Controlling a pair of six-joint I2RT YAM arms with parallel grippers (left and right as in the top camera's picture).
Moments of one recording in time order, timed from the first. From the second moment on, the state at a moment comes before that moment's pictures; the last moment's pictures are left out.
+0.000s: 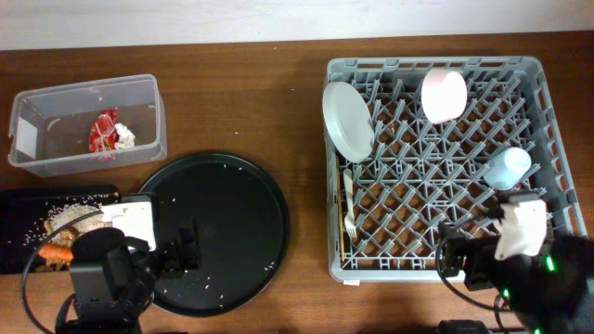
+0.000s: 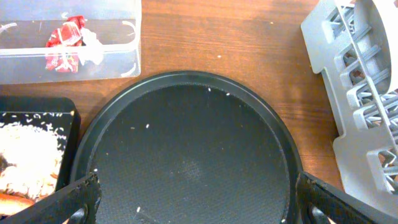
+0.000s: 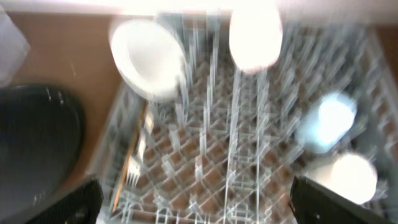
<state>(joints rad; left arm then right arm) 0.01 0.60 0.88 -0.96 0.08 -0.08 -0.04 0.55 1.11 -1.13 -0.15 -0.05</state>
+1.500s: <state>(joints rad) 0.01 0.60 0.88 -0.96 0.08 -0.08 0.01 0.01 0.05 -0.15 -0.04 -0.03</state>
